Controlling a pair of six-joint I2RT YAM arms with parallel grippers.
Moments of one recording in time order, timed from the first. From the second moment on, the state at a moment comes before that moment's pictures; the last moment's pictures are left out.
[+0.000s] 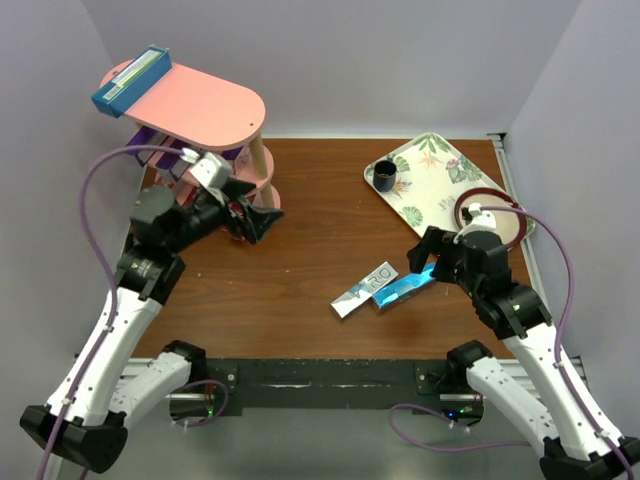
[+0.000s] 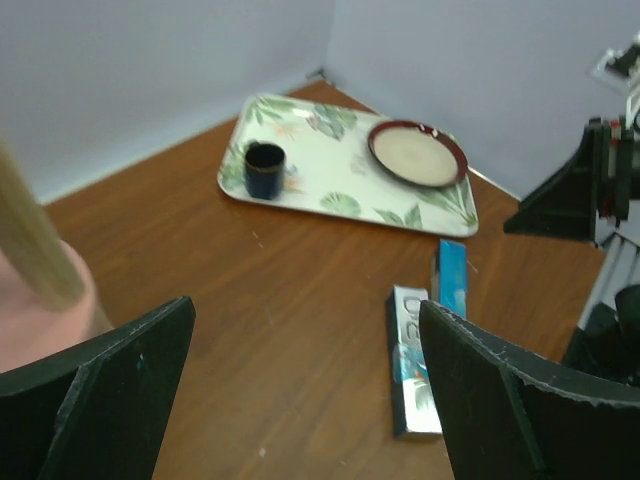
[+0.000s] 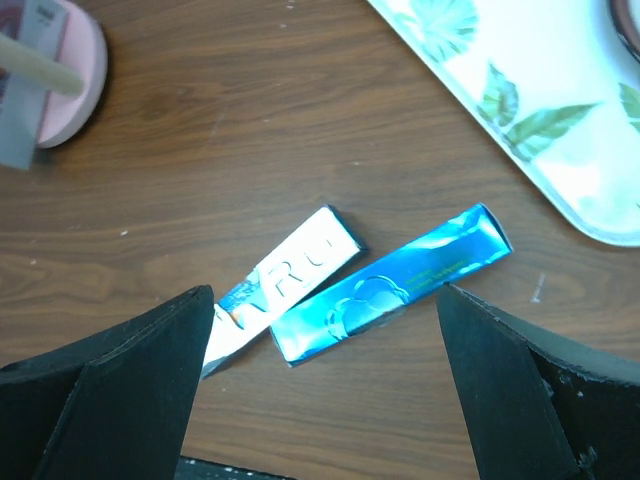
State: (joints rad) left arm -0.29 0.87 1.02 -0.16 0.54 -0.14; right arm 0.40 0.66 0.81 -0.72 0.15 0.51
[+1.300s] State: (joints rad) left arm -1.16 1.45 0.46 0.49 -0.04 -0.09; right arm 0.40 0.70 0.68 -0.69 0.19 0.56
